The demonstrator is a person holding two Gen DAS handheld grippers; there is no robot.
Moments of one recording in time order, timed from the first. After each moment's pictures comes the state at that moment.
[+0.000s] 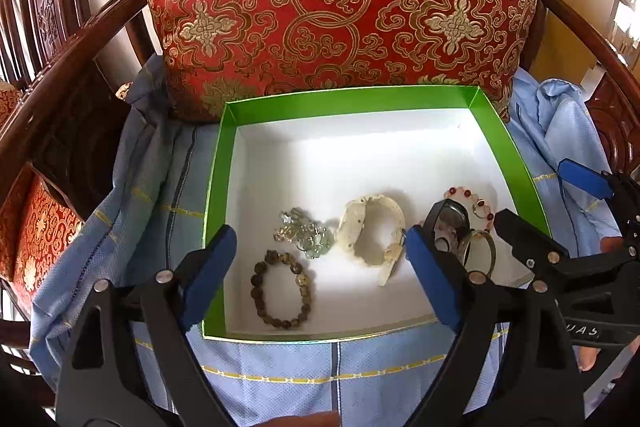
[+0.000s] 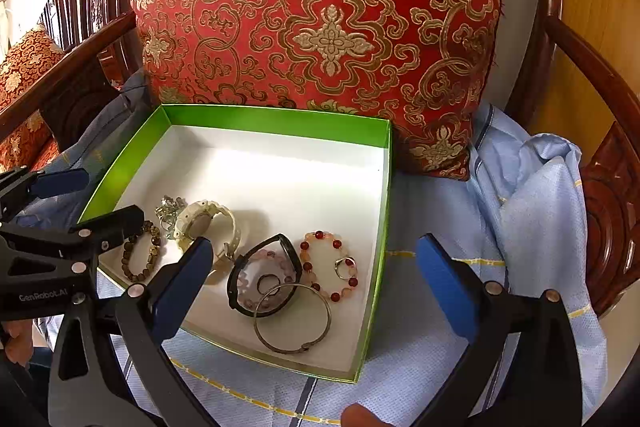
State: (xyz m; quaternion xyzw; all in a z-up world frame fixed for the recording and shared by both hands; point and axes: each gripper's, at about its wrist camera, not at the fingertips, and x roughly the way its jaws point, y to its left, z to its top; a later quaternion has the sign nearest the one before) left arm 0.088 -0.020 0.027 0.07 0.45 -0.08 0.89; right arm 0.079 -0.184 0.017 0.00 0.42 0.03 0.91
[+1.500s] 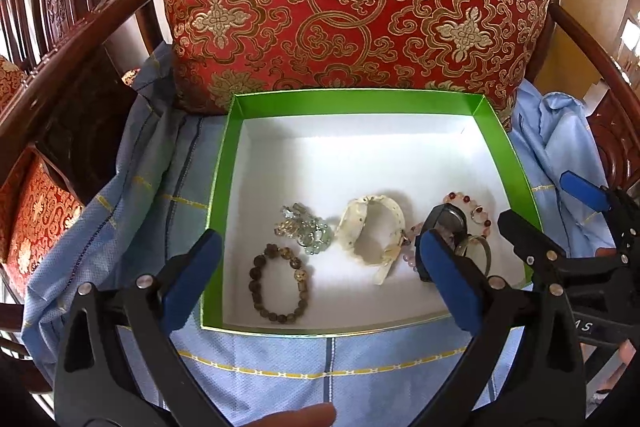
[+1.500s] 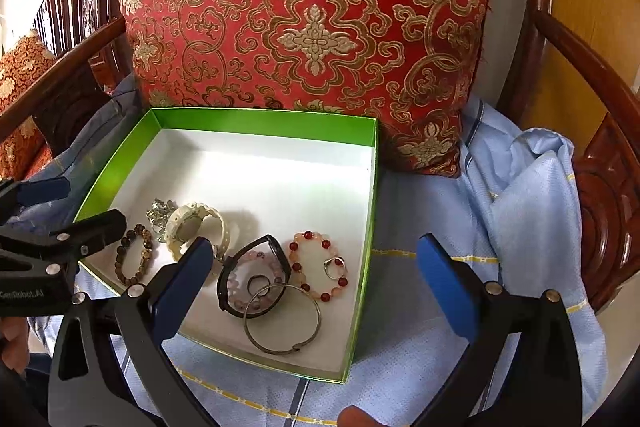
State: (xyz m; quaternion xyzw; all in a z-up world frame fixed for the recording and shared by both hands) left arm 0.086 -0.015 0.030 0.04 0.46 -0.07 0.89; right arm 0.078 -0.189 0.018 0.00 0.42 0.02 0.91
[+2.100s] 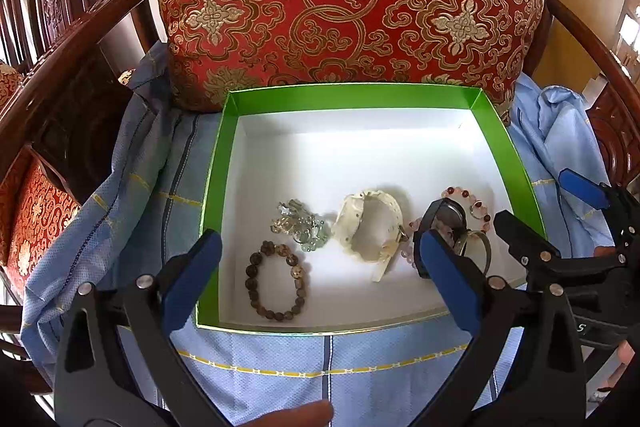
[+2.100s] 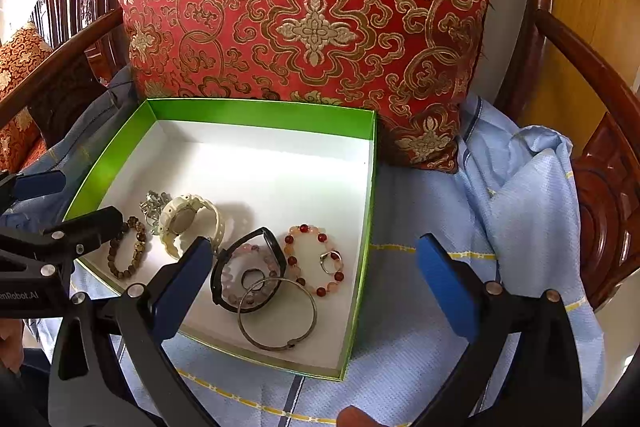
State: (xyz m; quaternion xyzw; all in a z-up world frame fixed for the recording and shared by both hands) left arm 0.085 -0.018 0.025 0.05 0.46 -0.07 0.88; right arm 0.078 -0.191 0.014 0.00 0.42 0.01 0.91
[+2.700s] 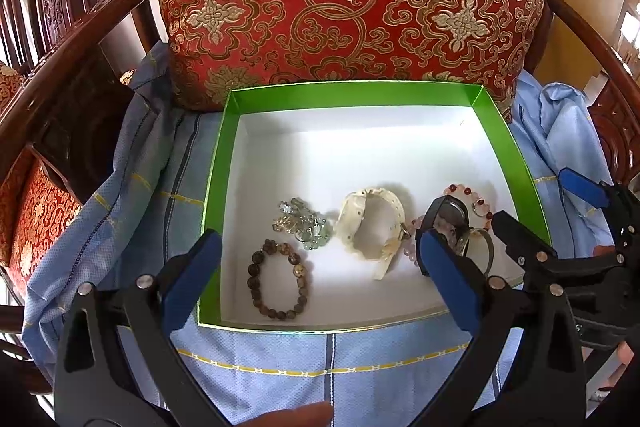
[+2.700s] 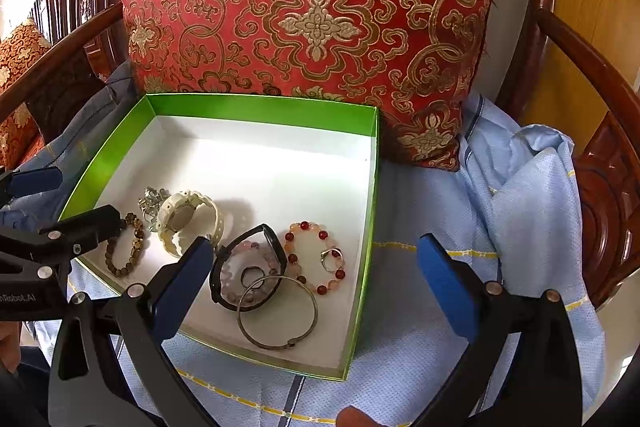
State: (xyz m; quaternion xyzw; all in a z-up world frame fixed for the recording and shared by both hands) left arm 0.085 -0.017 0.025 0.05 0.46 -0.07 0.88; right arm 0.080 -0.189 0.013 -0.01 0.43 0.01 0.90
